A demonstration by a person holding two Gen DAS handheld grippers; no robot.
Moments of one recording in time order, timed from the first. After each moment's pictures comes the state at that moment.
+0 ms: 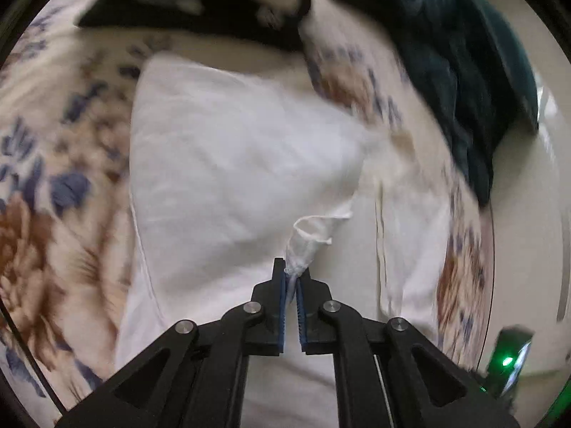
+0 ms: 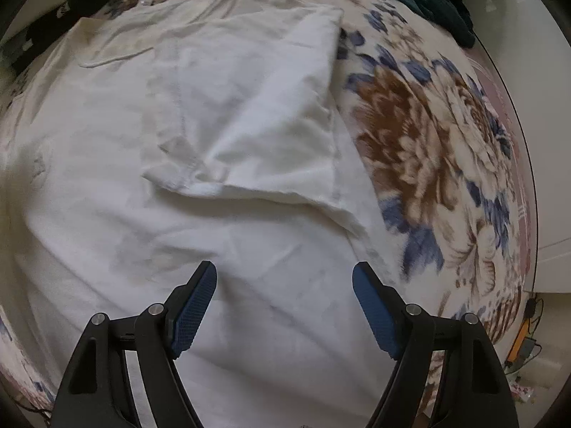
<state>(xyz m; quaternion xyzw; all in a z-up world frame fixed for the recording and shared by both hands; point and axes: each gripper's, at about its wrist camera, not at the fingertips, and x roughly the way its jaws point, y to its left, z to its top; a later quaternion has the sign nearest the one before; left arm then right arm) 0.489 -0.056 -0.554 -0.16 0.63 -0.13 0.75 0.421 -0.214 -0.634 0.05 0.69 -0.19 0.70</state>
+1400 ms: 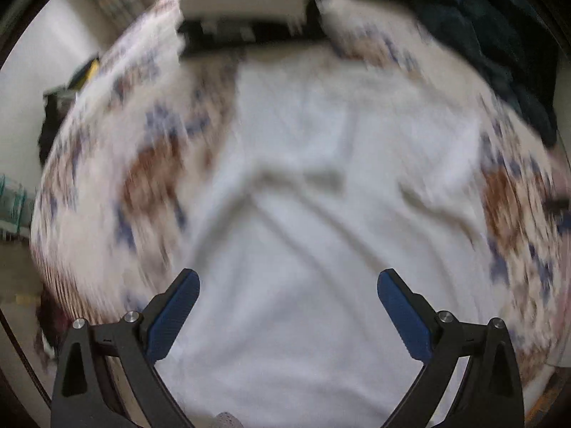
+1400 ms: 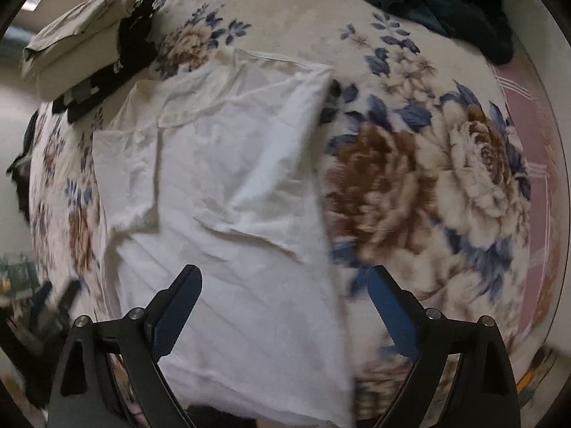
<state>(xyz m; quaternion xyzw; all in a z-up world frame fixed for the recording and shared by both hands) 0.323 -0.175 -0.483 0.02 0.63 0.07 0.77 0.451 -0.341 -0.532 0.13 0.71 0.00 0.69</state>
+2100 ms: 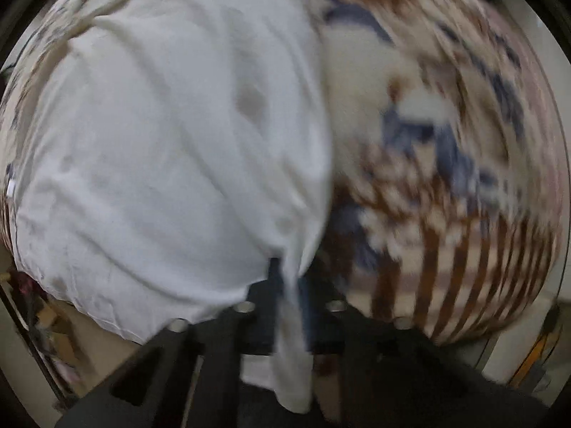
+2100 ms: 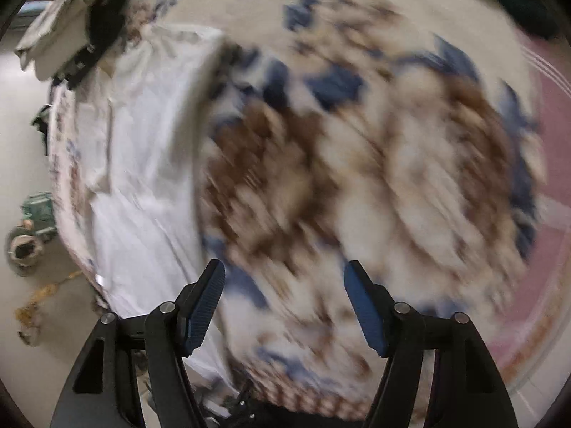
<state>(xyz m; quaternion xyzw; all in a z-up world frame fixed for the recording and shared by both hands) 0.195 -0.376 -0.603 0.00 0.70 0.00 0.71 0.505 -0.469 -0.614 0.17 0.76 0.13 0.62</state>
